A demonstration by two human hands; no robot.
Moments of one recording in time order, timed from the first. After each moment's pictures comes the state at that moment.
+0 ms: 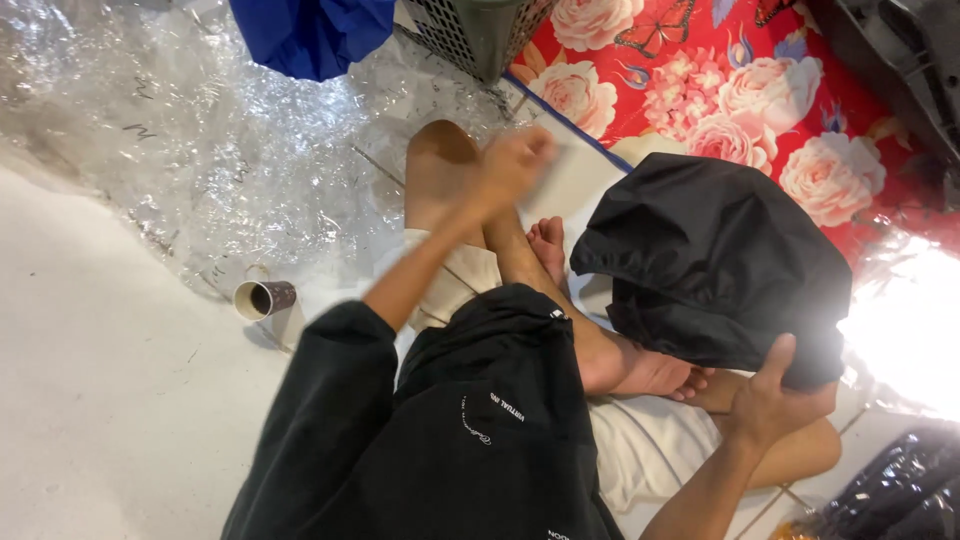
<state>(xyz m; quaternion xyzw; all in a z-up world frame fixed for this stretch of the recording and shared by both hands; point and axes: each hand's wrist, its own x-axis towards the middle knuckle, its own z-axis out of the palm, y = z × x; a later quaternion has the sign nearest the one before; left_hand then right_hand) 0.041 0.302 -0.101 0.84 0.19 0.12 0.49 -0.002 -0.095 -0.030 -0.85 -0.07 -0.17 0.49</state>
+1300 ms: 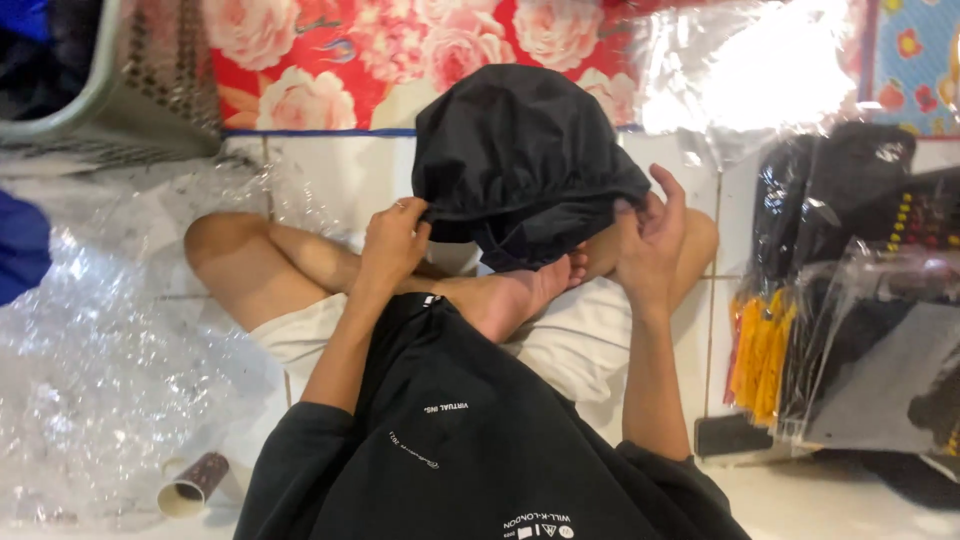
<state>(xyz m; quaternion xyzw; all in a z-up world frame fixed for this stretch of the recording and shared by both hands) 0.016 0.195 -0.147 0.96 -0.11 -0.05 0.27 -0.015 -0.124 -0.050 -0.74 0.10 -0.14 0.65</state>
